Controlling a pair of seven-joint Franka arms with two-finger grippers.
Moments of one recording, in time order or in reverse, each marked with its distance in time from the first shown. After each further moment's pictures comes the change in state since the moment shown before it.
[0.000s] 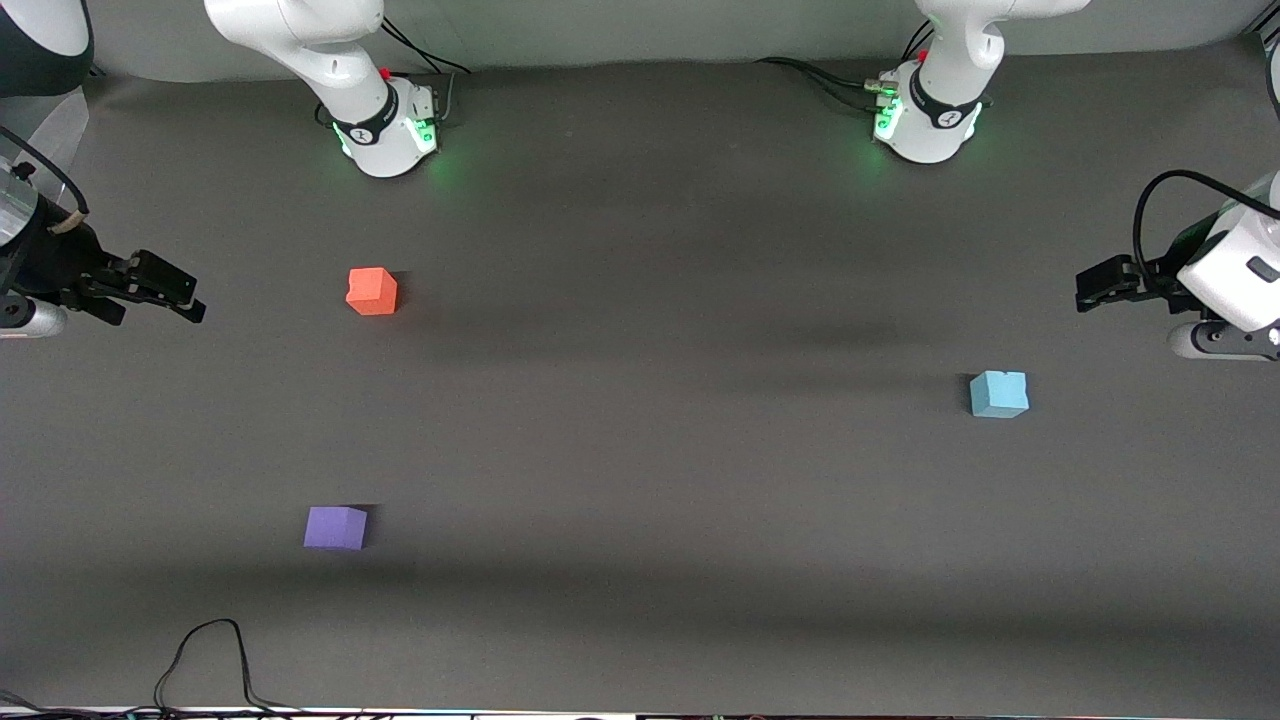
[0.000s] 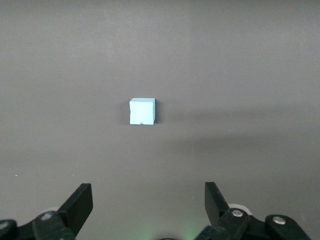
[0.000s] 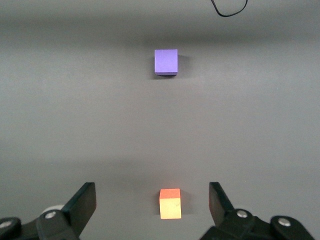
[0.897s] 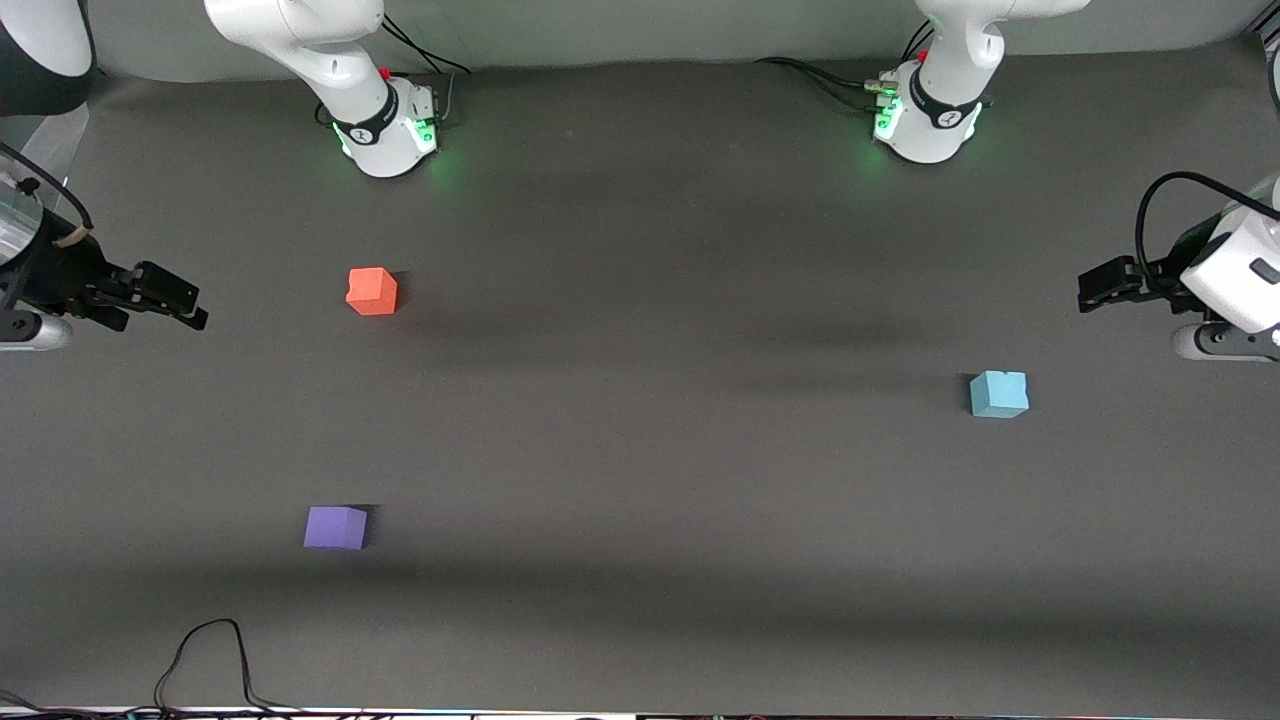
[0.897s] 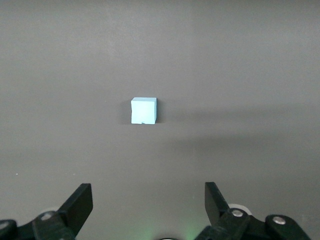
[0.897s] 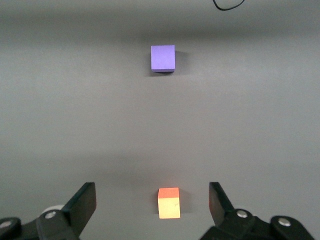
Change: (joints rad) left arm 0.006 -0.001 0.005 -0.001 0.002 -0.001 0.002; right arm -0.001 0.031 -0.007 0.000 0.000 0.001 0.000
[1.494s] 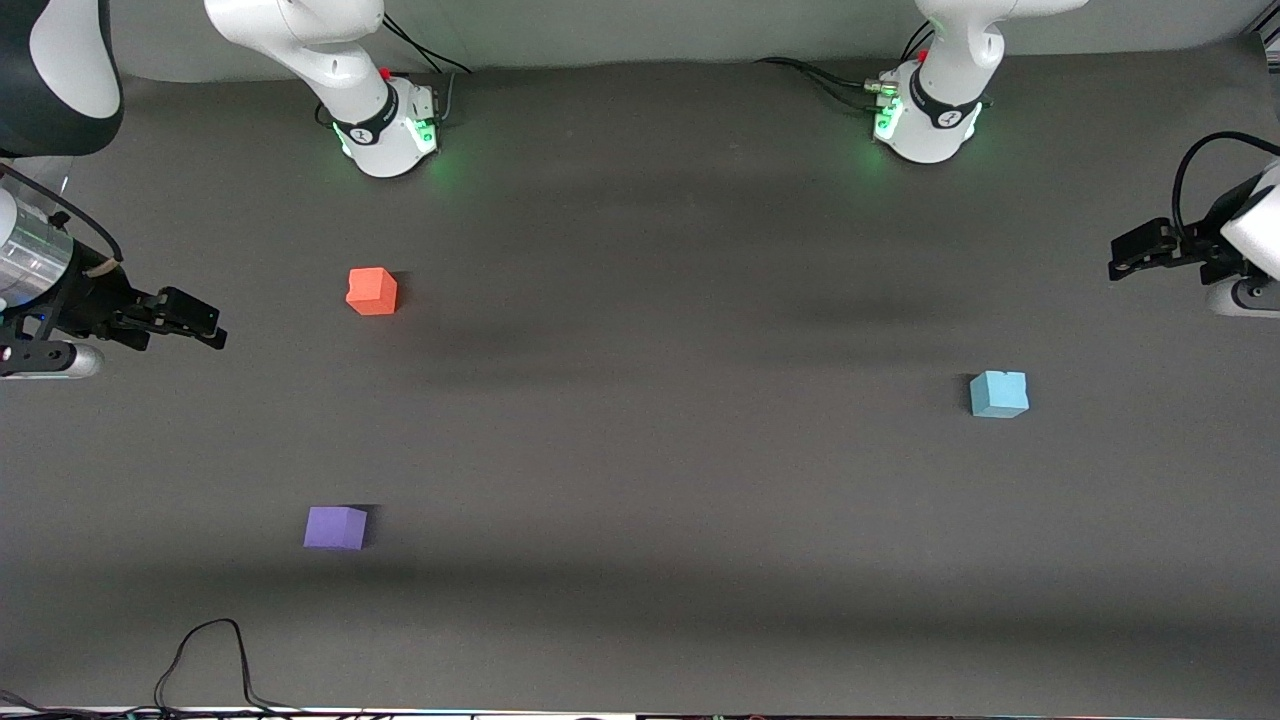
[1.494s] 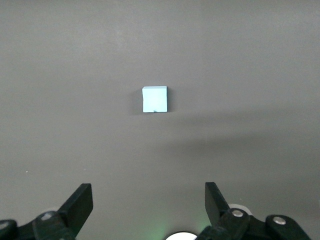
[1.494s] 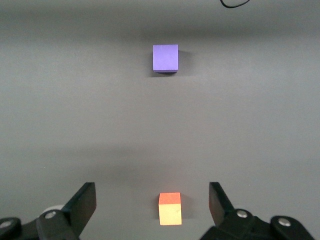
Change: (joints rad) left arm 0.046 -0.110 0.018 -0.153 -0.001 0.049 0.113; right arm 0.002 0.043 0.009 0.000 0.000 0.032 0.000
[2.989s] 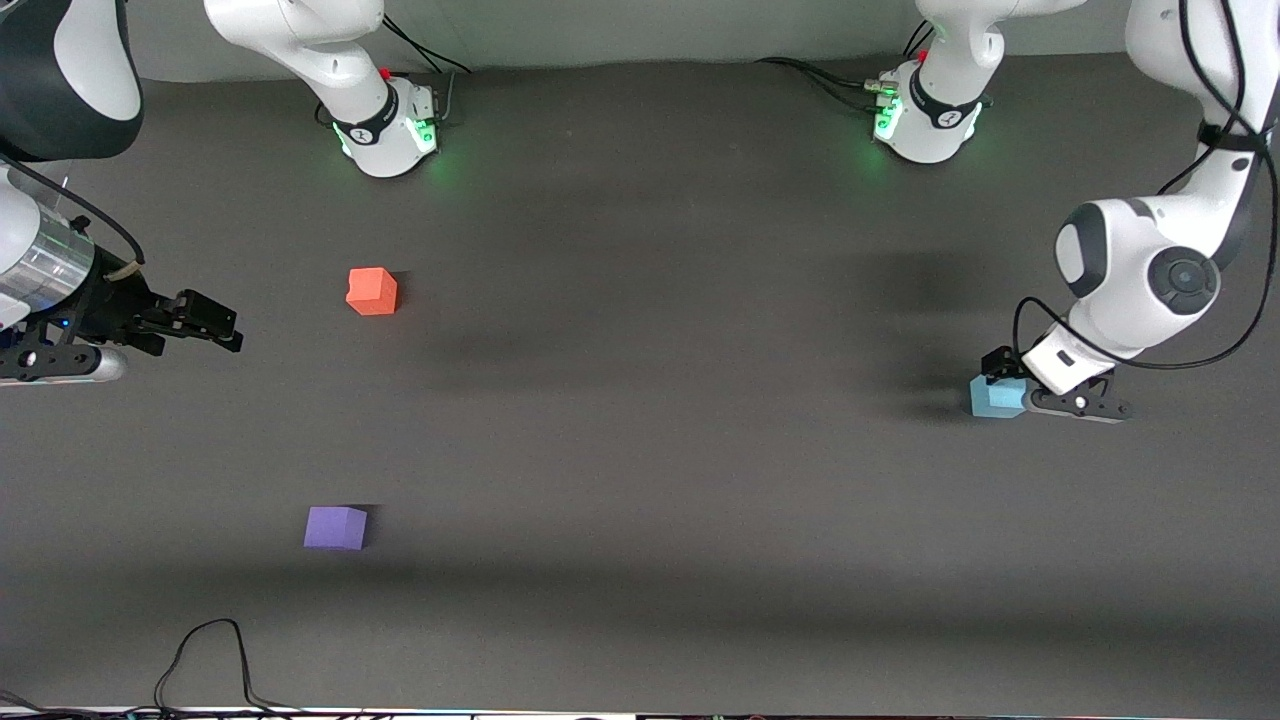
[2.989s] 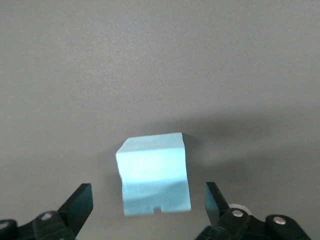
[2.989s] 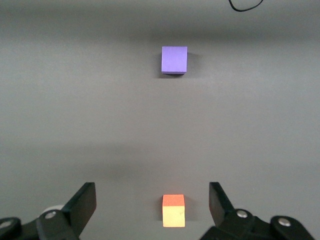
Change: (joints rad) left arm 0.036 0.307 -0.007 -0.554 0.011 0.994 0.084; right arm 0.027 0.011 0.001 0.013 0.000 0.002 0.000
